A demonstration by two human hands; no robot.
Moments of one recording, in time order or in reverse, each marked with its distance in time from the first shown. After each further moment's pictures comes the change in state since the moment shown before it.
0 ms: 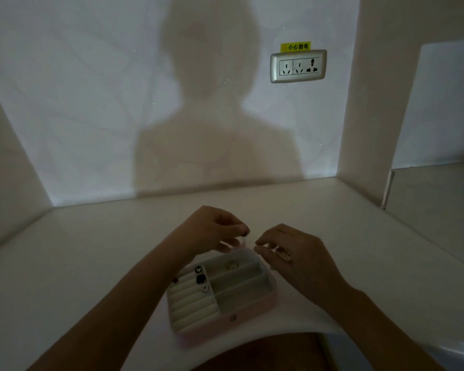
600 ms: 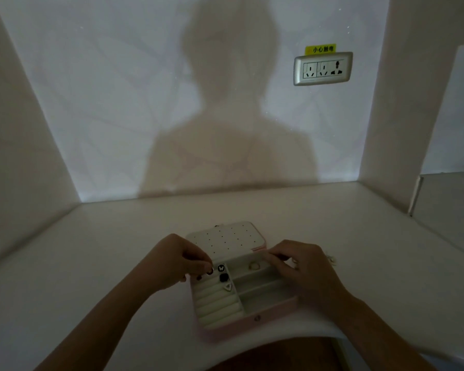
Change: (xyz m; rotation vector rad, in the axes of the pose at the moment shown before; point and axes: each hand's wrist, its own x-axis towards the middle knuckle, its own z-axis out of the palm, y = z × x) left_hand -0.044 -0.067 -0.048 0.263 0.109 -0.091; right_hand 0.000 -0.005 0.029 0.255 -0.097 0.109
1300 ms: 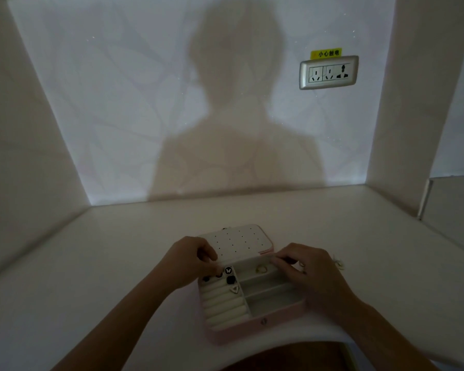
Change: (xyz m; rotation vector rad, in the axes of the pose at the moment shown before) left_hand 0.020 -0.009 0.012 0.140 0.093 0.060; right_hand -0.001 -0.006 0.000 0.005 -0.004 0.030
